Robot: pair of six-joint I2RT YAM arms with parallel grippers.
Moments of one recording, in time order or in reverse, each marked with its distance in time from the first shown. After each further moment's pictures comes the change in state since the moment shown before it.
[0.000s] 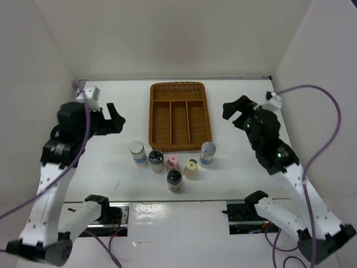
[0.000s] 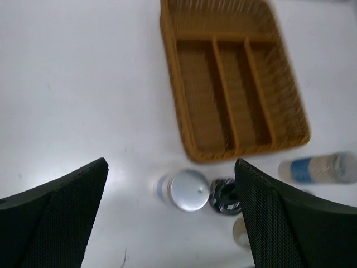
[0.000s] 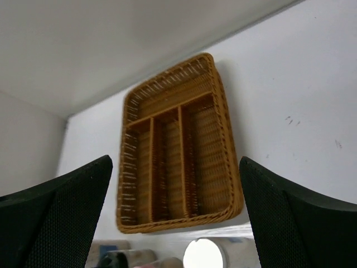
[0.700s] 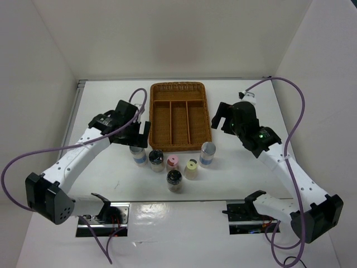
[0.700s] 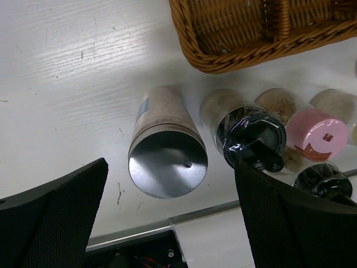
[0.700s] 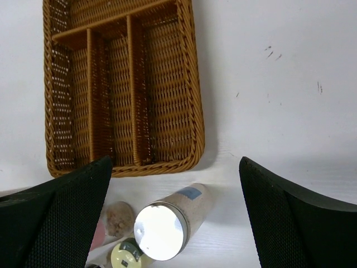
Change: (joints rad) left arm -0.289 0.460 0.002 -0.248 -0.090 -0.006; right arm 0.007 0.305 0.103 -0.213 -0.110 -0.118
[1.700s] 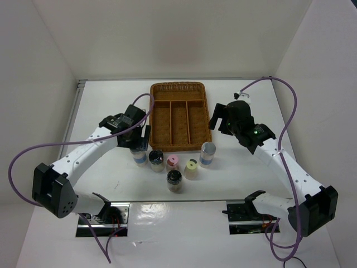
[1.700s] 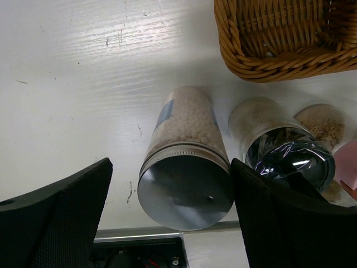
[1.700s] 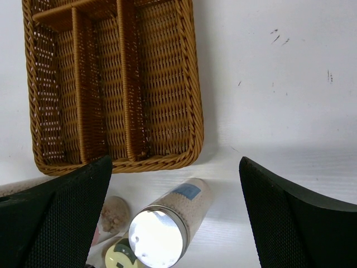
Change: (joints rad) left arm -0.078 0.081 -0.051 0.017 -0.202 -0.089; right arm 0.002 0.079 0.000 0.000 -0.026 0.004
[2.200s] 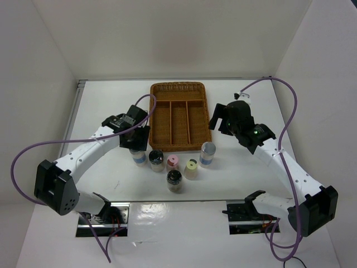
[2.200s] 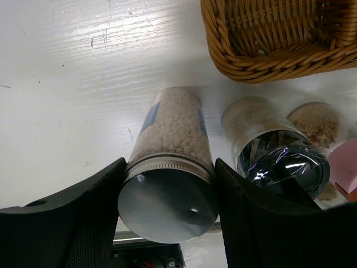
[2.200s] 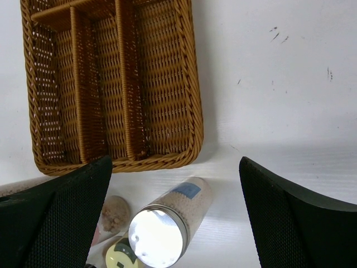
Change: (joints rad) left arm -0.001 0.031 -0.009 0.026 0.032 0.002; right arm 0.000 0.000 0.000 -0.005 0.002 0.008
